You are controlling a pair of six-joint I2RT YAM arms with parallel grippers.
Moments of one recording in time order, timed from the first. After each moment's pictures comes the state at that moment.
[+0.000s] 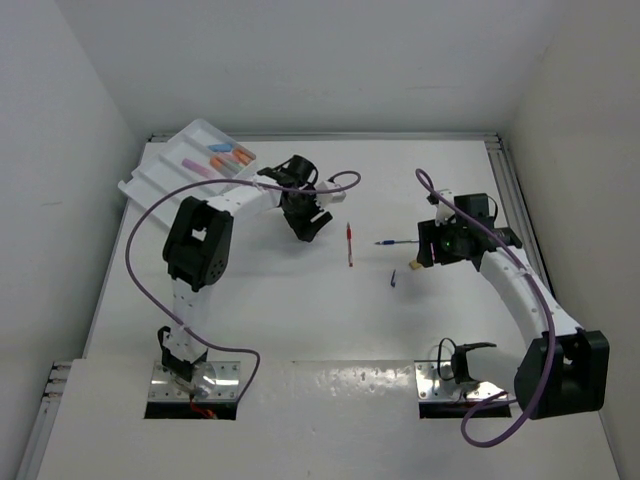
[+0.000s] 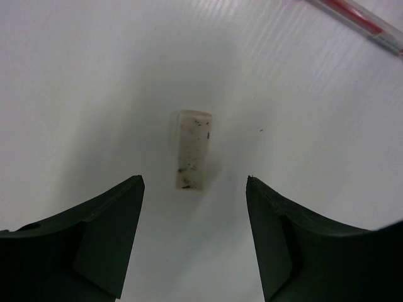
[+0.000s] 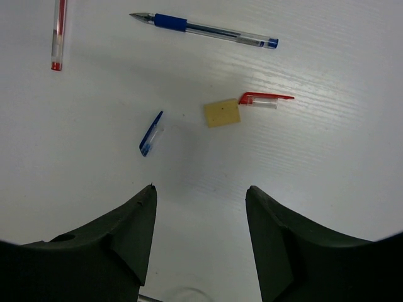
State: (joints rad) left arm -0.48 2.09 1.62 -0.66 0.26 0.53; right arm 0.09 1.17 0.80 -0.60 -0.18 -0.08
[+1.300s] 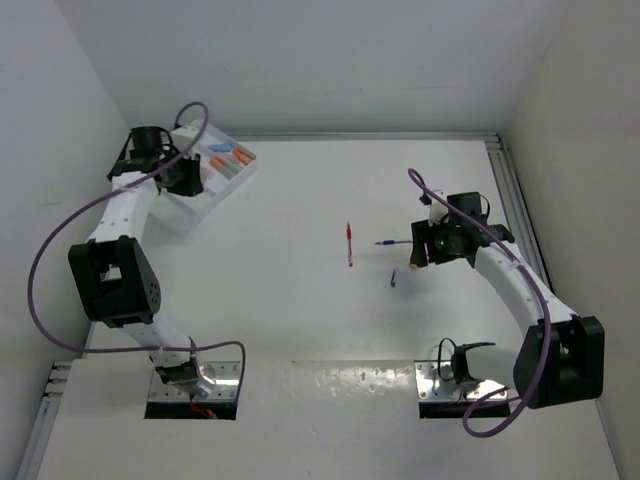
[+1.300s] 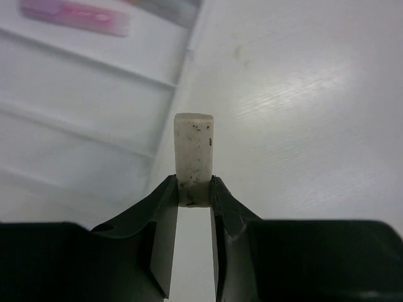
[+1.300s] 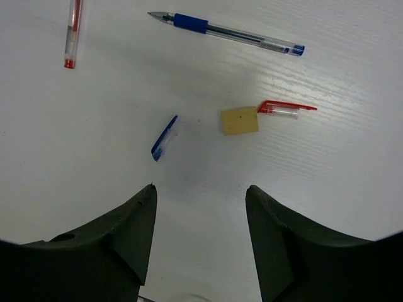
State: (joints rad) left arm 0.10 1.67 1.39 -0.56 0.32 0.33; right arm 0.11 1.23 0.80 -0.57 -0.21 -0.08
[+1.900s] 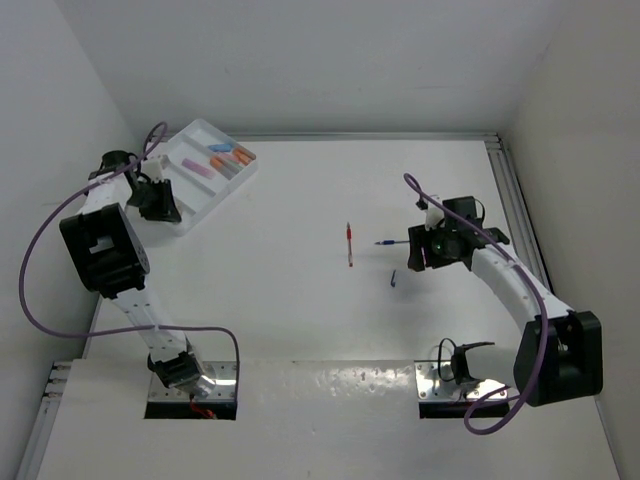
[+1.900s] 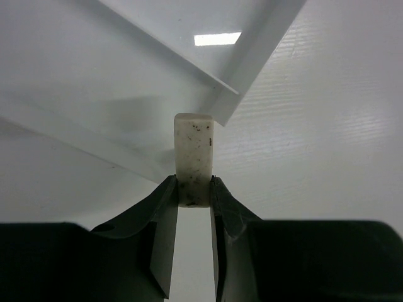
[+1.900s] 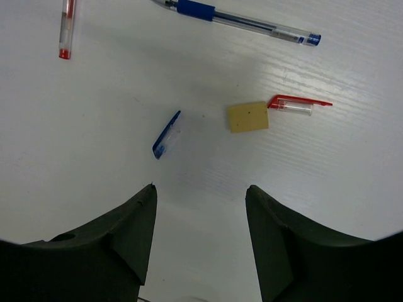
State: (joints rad) left arm 0.41 1.94 1.51 -0.75 0.43 0.32; right arm 0.14 1.24 0.76 -0.54 -0.21 -0.07
